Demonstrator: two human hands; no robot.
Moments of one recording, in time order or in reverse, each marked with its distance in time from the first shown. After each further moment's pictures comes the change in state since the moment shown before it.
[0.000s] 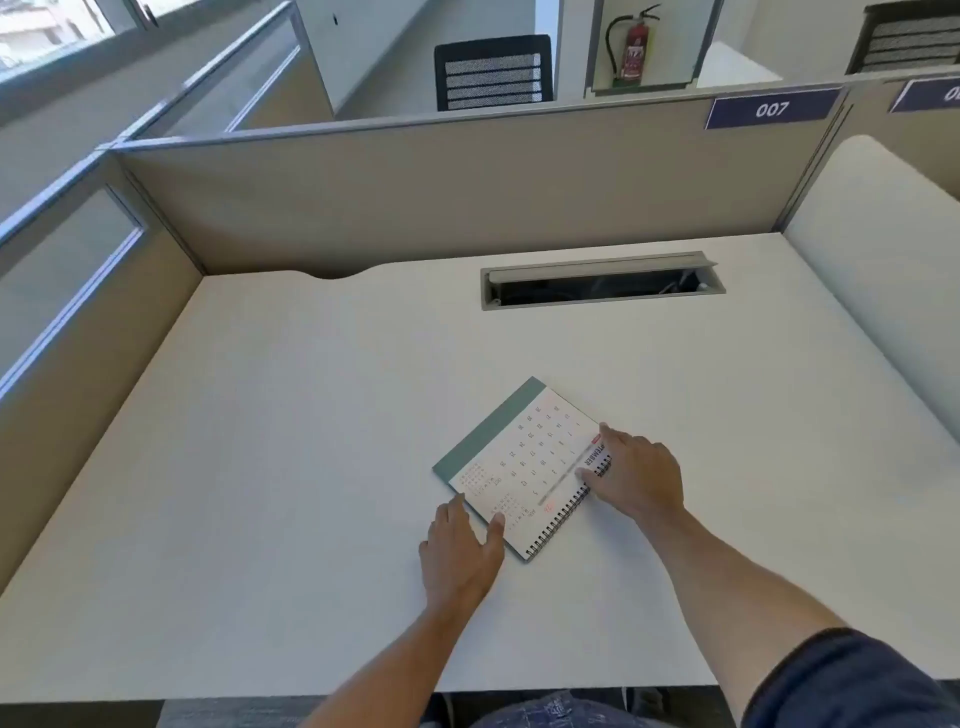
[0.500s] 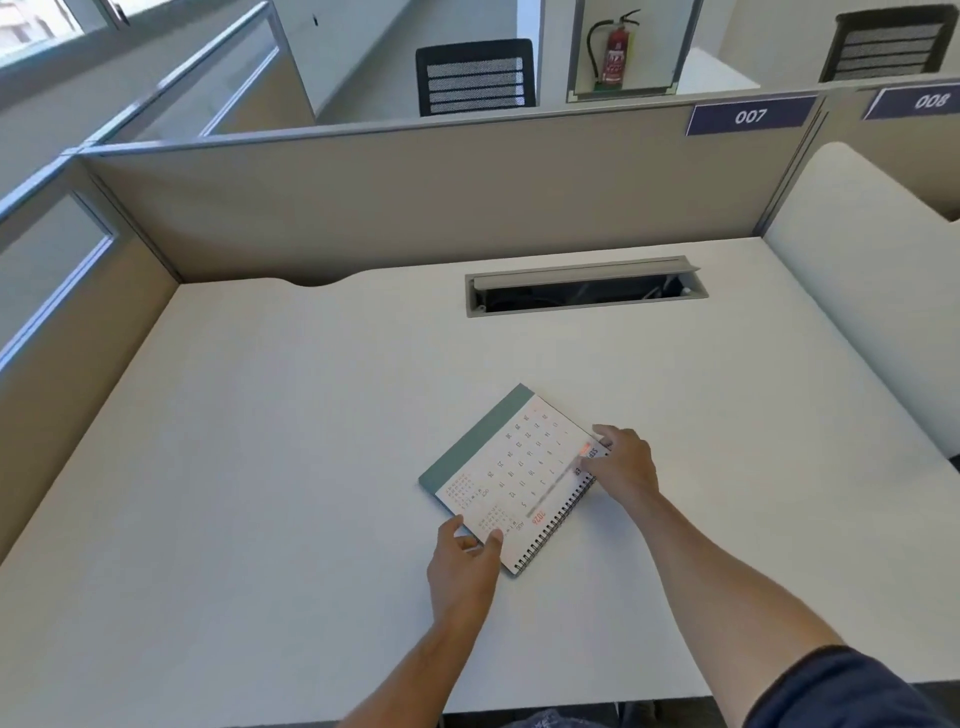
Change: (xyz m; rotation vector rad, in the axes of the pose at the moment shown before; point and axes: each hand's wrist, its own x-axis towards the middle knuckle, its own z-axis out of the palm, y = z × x) left_hand -0.008 0.015 0.007 -0.613 -0.066 -0.272; right_hand 0.024 -0.003 -0.012 0.669 -0.130 0.378
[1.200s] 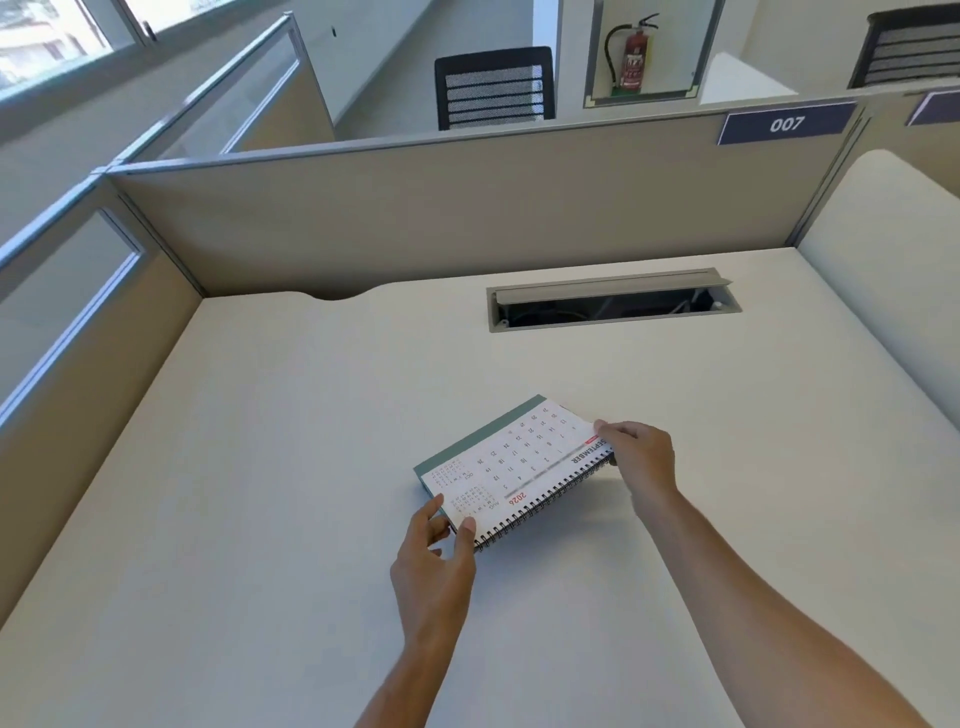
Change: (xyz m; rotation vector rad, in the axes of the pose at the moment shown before) left_hand 0.004 0.043 -0.058 -0.098 0.211 0.277; right_hand 0.012 -0.050 0.006 0.588 0.106 0.024
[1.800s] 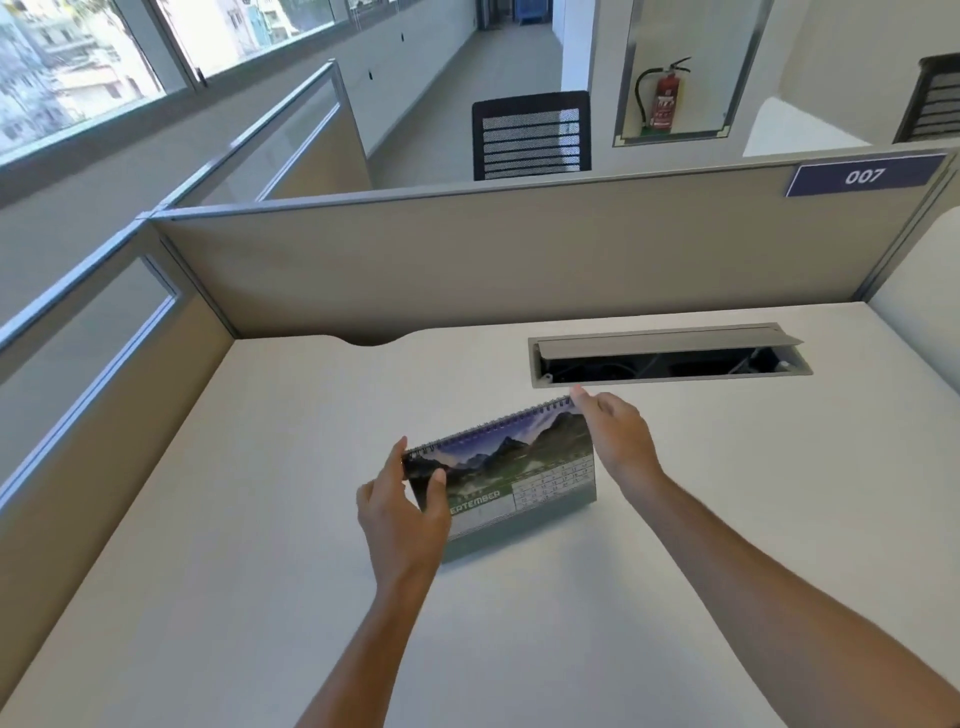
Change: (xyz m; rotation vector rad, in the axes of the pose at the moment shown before) left_hand 0.160 0.055 -0.025 0.201 0.169 0.327; right_hand 0.035 -0.114 0.103 -0.183 -0.161 -0.260
